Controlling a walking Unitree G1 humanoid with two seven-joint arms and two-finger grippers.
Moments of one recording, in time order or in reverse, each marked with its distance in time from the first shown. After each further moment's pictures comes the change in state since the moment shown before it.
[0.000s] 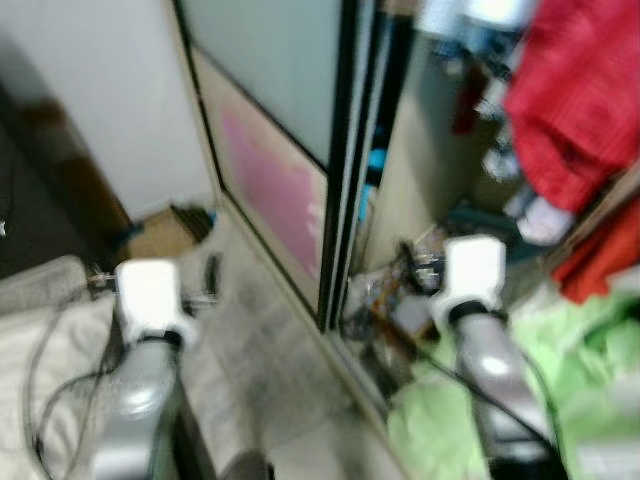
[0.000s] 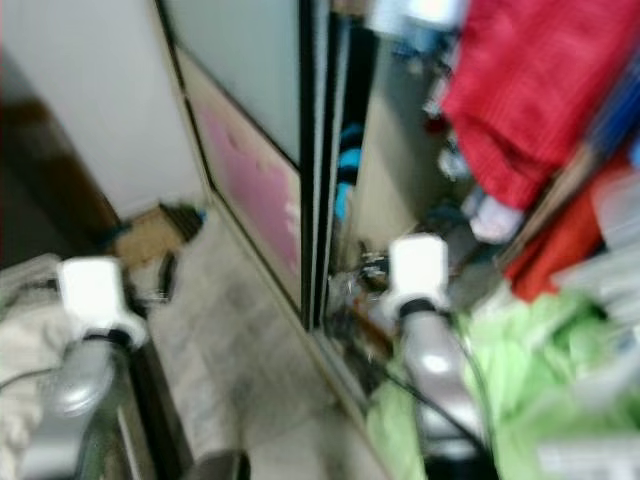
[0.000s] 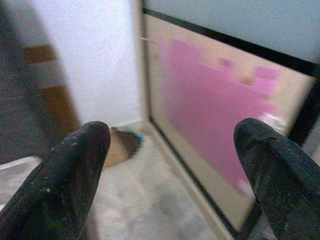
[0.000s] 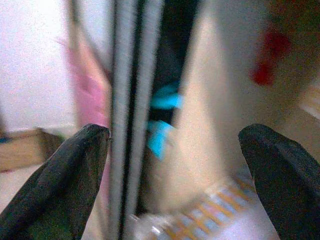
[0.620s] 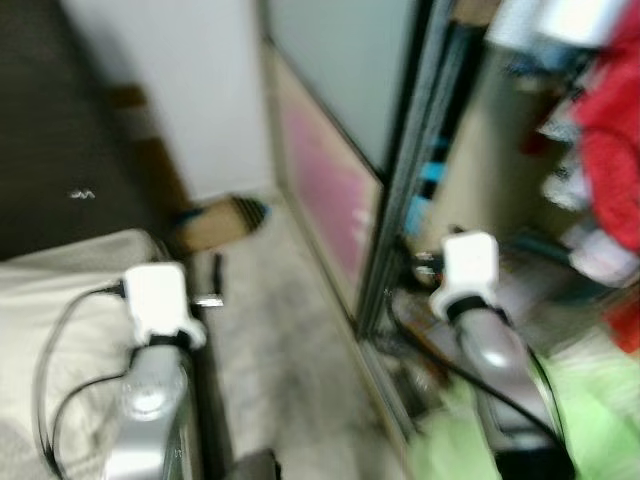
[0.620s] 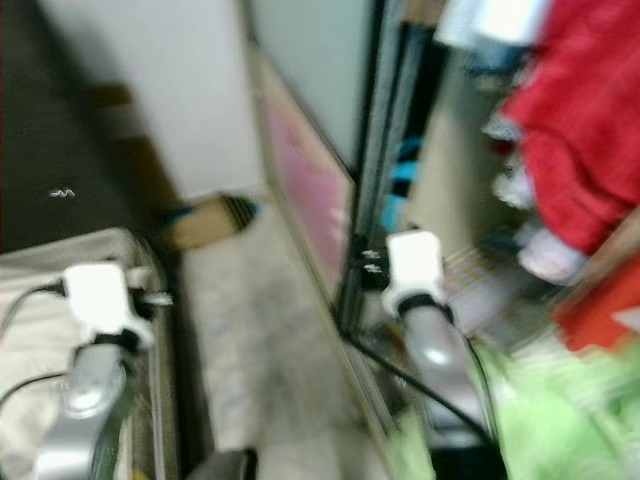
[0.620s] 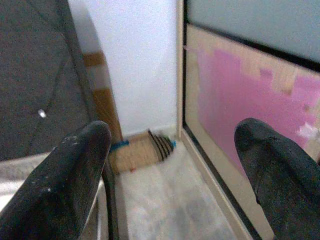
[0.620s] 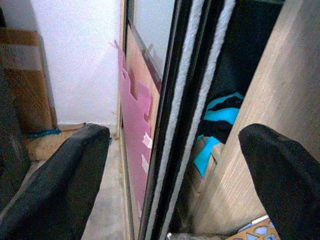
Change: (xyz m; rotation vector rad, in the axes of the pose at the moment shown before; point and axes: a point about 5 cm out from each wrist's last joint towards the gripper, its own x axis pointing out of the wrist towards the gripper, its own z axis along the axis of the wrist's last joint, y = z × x) left arm -0.001 -0.014 0.005 0.029 -0.063 -0.040; right arm 0.002 -0.014 -0.009 -0.010 0.036 -0.029
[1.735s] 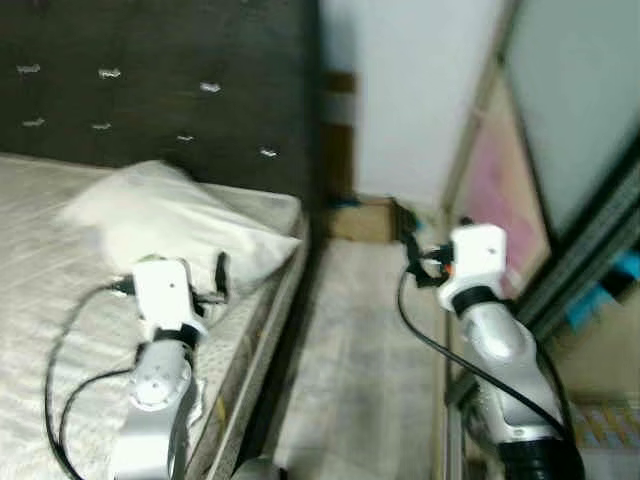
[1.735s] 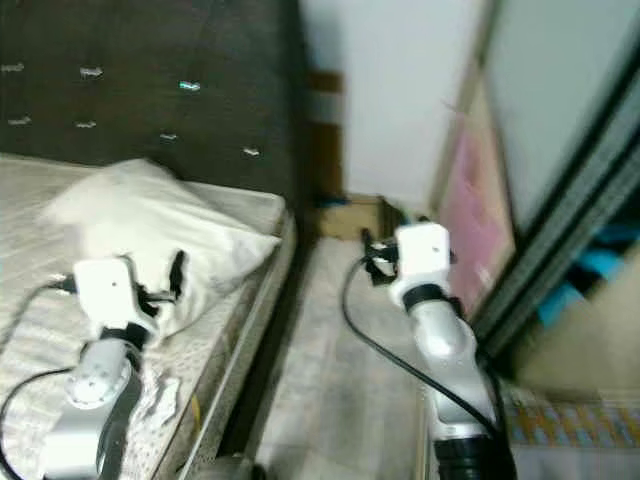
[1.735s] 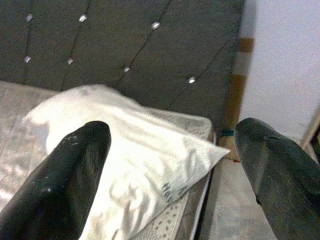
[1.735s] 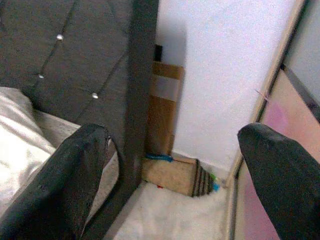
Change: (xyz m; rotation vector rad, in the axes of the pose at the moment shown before) left arm 0.003 0.000 -0.007 -0.036 0.072 0.027; right arm 0.008 -0.003 0.008 0.009 -0.048 0.018
